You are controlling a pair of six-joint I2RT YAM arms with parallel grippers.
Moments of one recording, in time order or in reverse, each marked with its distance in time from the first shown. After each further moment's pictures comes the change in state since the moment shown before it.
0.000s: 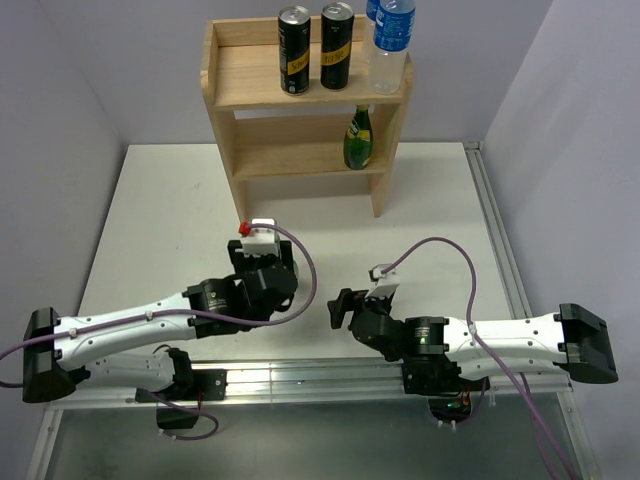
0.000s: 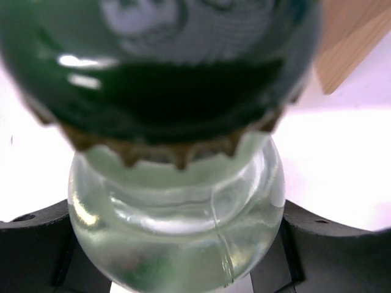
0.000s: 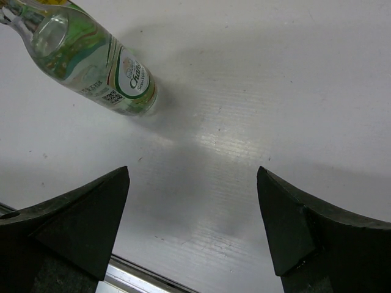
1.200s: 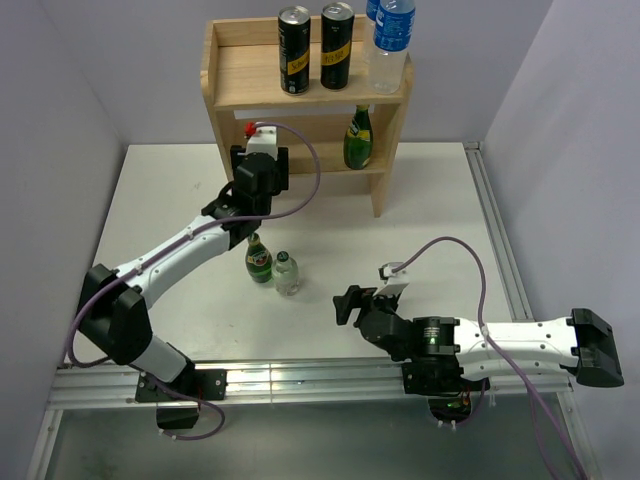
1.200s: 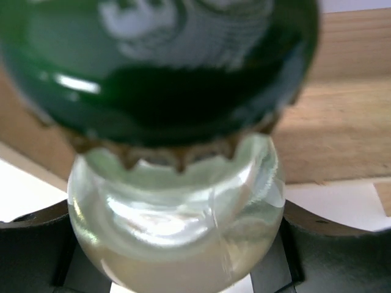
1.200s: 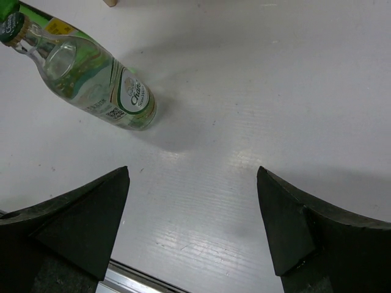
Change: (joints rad) left arm 0.606 0.408 0.336 0.501 0.484 0.581; right arm 0.000 -0.087 -0.002 -0.048 0.043 -0.003
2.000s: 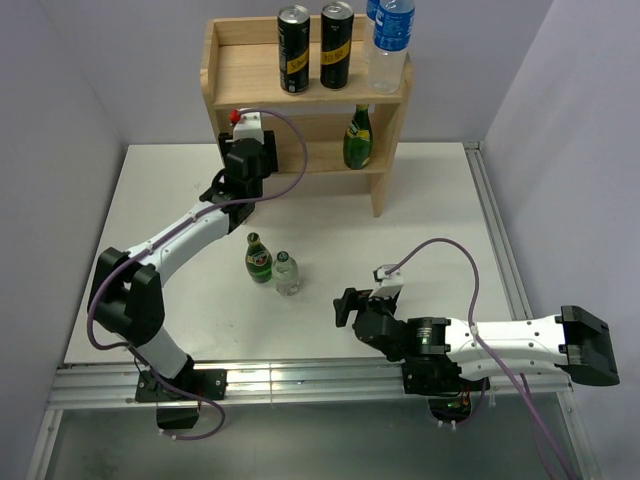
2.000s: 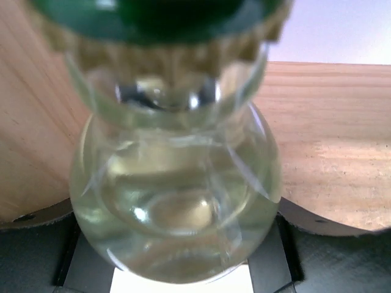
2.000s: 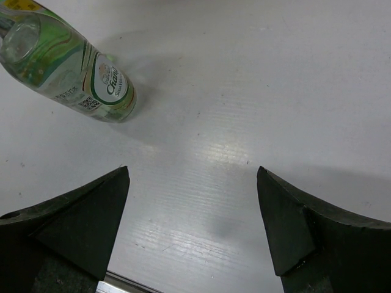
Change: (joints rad) left arm 0.123 0.112 0.049 0.127 0.045 -0.008; right arm -0.018 0.066 -0.027 0.035 -0.008 -0.006
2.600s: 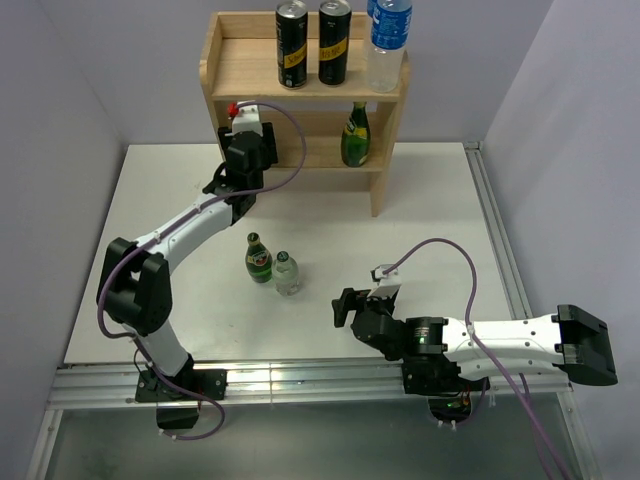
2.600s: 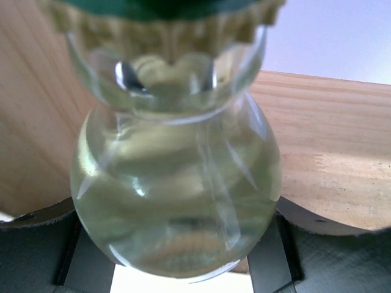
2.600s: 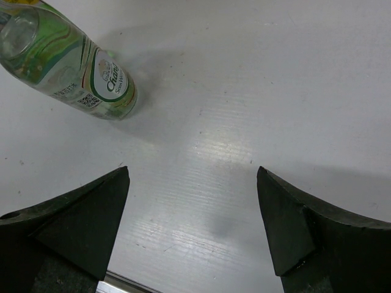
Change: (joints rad) left arm 0.030 0.070 0.055 0.044 0.014 -0.017; right arm -0.011 0.027 -0.003 0.029 -0.021 -0.004
